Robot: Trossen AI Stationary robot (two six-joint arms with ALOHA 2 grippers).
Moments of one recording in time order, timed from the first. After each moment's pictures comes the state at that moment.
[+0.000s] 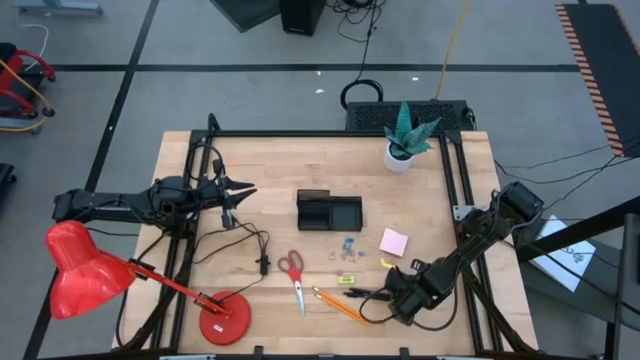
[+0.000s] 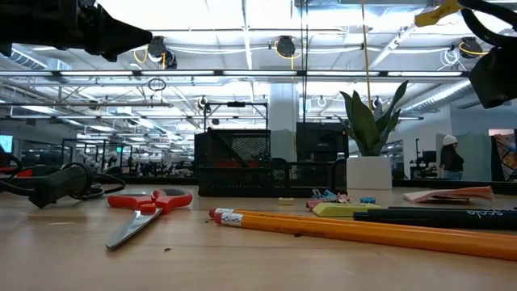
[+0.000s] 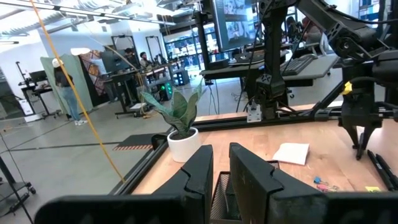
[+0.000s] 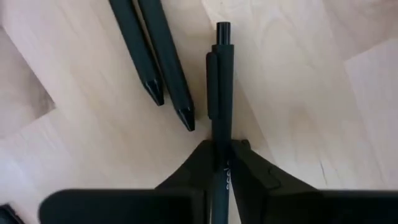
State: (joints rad) left arm 0.05 0.43 0.25 0.23 -0.16 0.20; right arm 0.72 1.72 0.85 -0.70 0.07 1.18
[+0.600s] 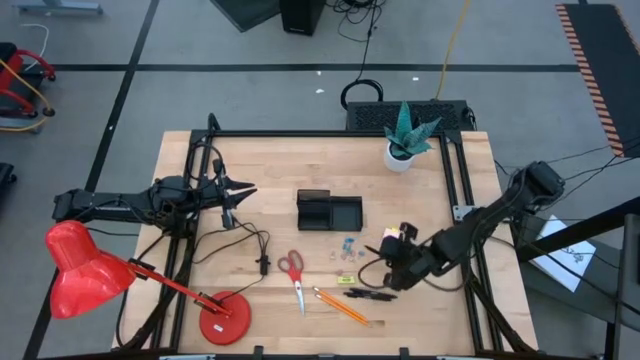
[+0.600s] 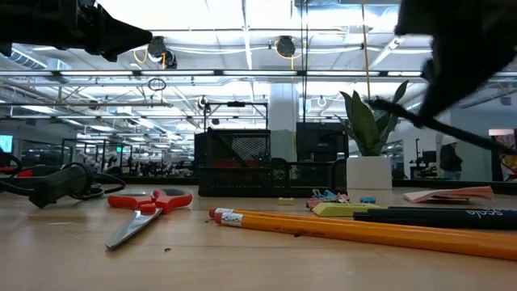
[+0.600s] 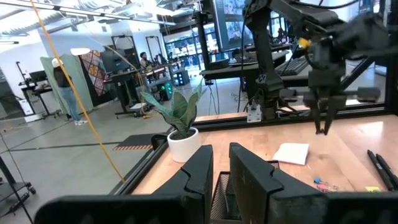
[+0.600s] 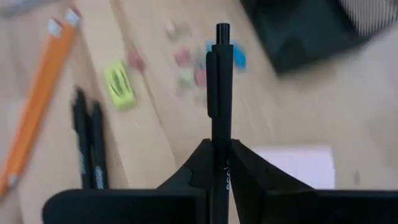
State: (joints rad) left arm 0.05 0.43 0.25 0.23 -0.16 0.20; right arm 0.56 1.40 0.85 -0.59 0.45 0.81
